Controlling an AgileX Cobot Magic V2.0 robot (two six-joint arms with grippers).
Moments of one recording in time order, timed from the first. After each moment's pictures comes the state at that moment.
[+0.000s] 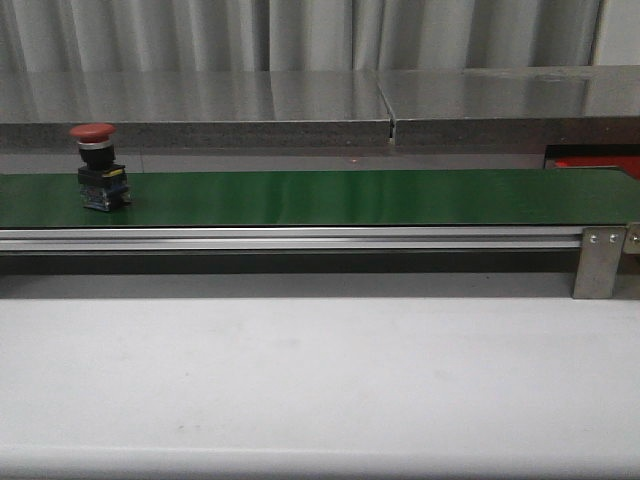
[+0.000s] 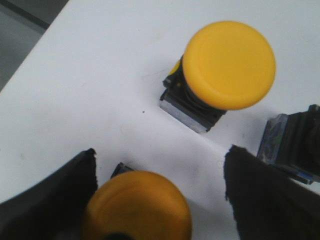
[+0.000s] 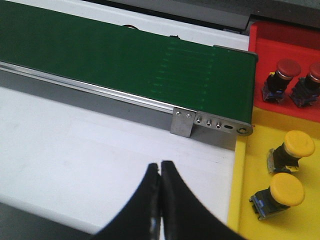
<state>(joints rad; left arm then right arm) 0.54 2.28 -1.80 -0.25 0.62 0.32 -0.10 0.55 -0.59 0.42 0.68 -0.48</state>
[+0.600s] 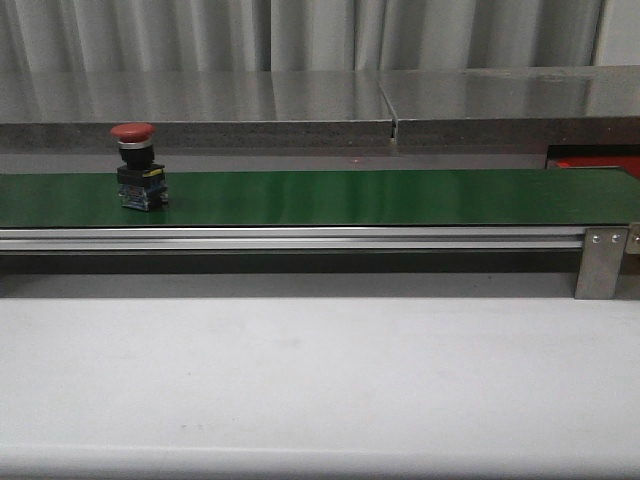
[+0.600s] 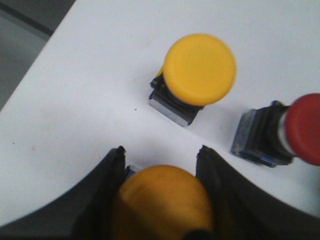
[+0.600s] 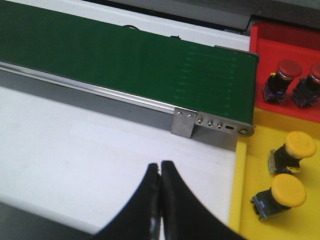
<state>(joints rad) 0.54 2.19 -1.80 -0.26 0.69 0.32 -0.10 0.55 -0.59 0.42 0.68 -0.48</state>
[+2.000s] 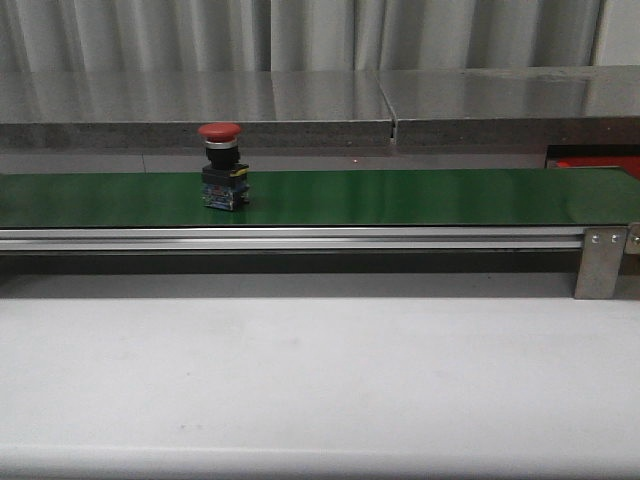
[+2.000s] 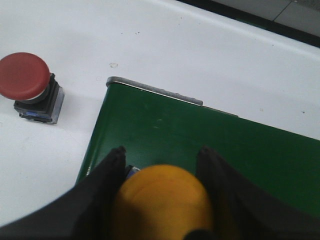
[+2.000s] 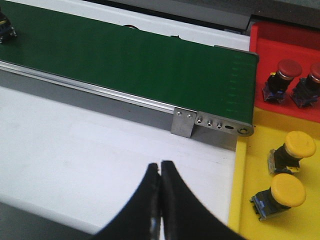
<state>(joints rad) 0.25 1.88 -1.43 -0.39 0.53 0.37 -0.10 0.55 -0.59 0.42 0.68 -0.48</state>
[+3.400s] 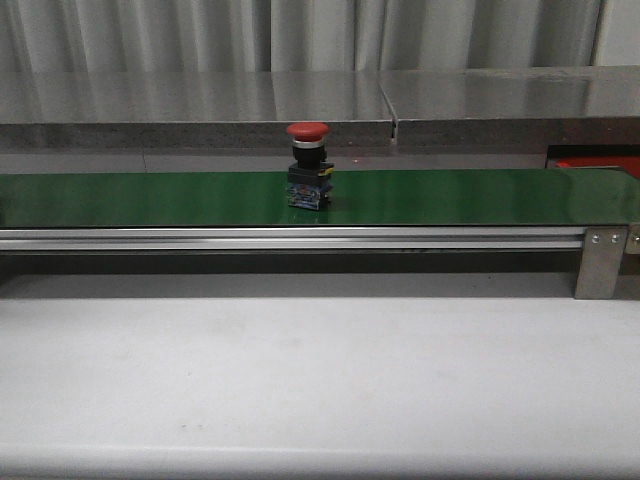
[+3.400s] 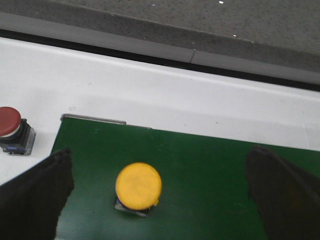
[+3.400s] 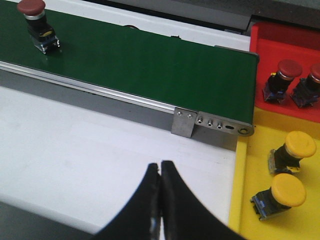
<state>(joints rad) 0.14 1.53 -1.28 -0.38 0.52 0.38 -0.10 0.55 -0.59 0.42 0.68 -0.48</state>
